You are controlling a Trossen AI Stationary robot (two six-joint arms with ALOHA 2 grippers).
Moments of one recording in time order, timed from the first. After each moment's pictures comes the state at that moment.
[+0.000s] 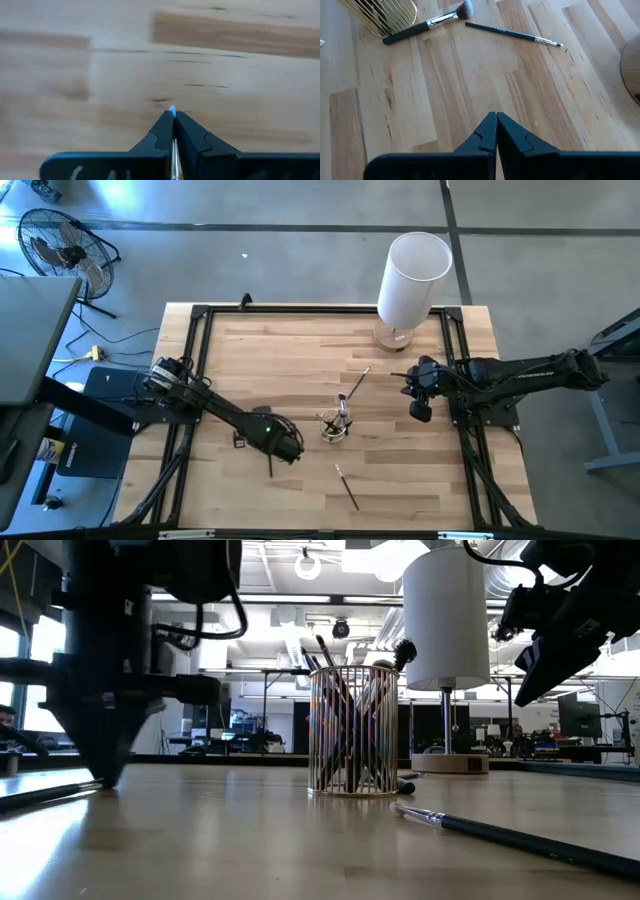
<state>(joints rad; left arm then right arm) -0.41 1.87 1.16 -0.92 -0.21 -2.09 0.00 0.79 0.49 -0.61 0.12 0.29</state>
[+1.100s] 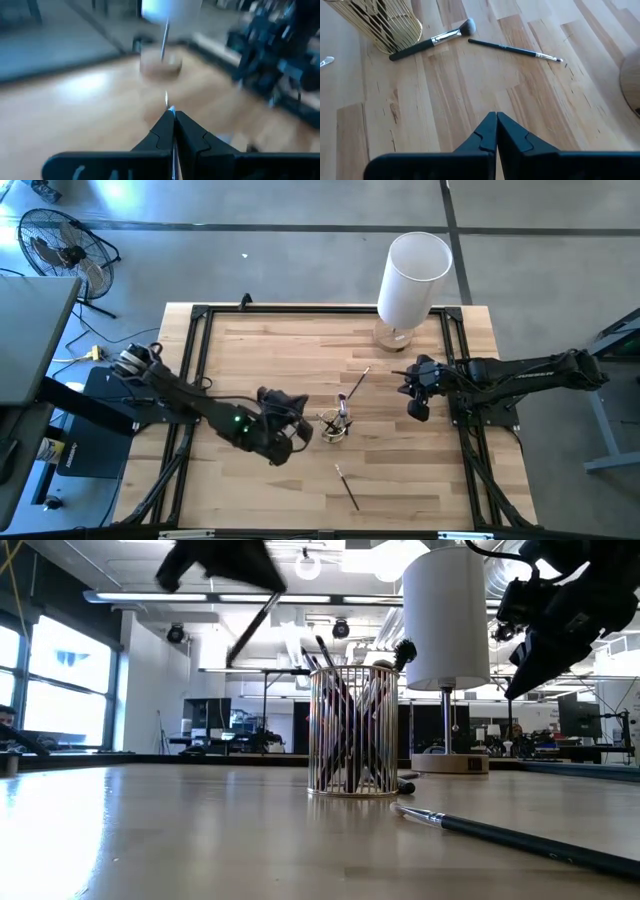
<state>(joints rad) -0.48 1.59 1.16 -0.39 -1.14 -1.01 0.00 0.79 0.49 -0.55 0.13 0.29</state>
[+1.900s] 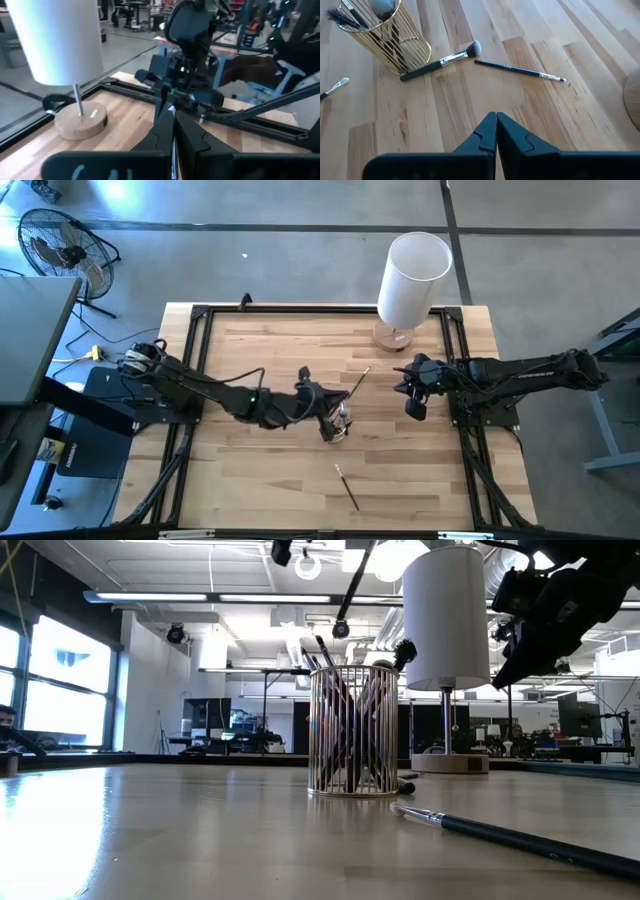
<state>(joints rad) -0.30 1.62 1.16 0.35 -0.67 -0.18 0.00 0.79 0.49 -0.47 0.13 0.29</state>
